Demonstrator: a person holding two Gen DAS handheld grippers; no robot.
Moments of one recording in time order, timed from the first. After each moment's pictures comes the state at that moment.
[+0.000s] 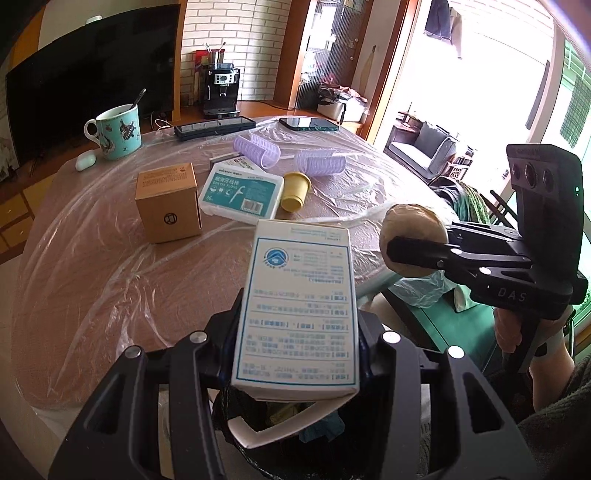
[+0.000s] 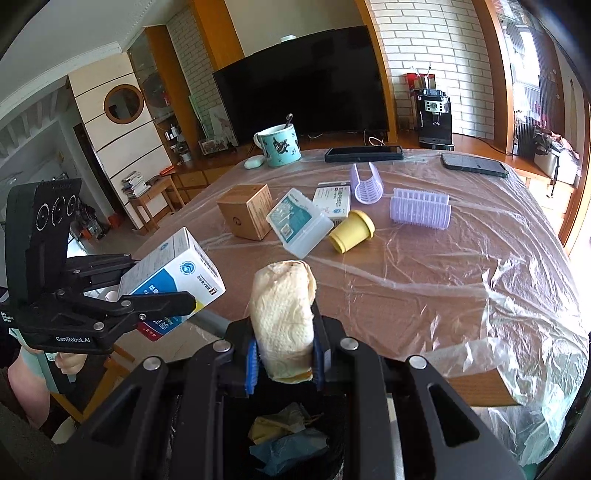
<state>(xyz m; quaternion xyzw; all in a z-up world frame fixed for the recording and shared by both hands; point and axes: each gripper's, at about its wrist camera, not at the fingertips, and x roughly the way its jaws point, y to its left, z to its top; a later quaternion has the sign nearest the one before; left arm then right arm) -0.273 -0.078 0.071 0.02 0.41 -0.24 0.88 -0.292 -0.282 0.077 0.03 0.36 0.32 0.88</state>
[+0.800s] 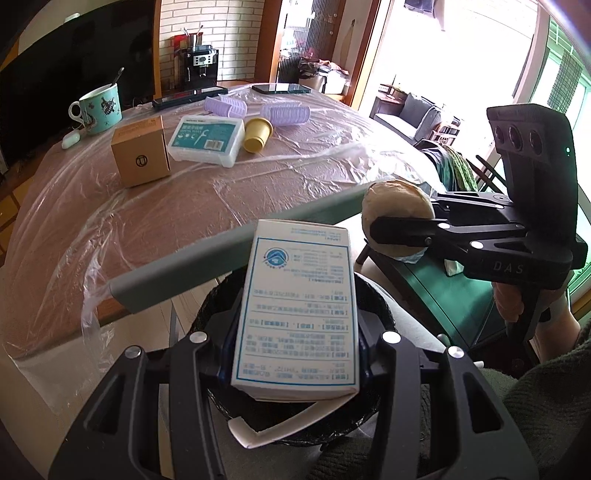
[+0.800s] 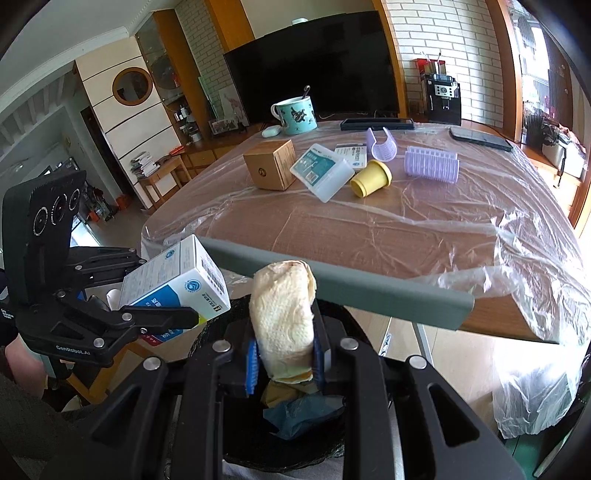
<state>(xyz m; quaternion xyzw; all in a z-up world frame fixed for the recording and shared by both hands) -0.327 -0.092 0.049 0.05 0.44 -0.27 0.86 -0.344 -0.286 0.058 0.02 0.39 0.33 0.86</state>
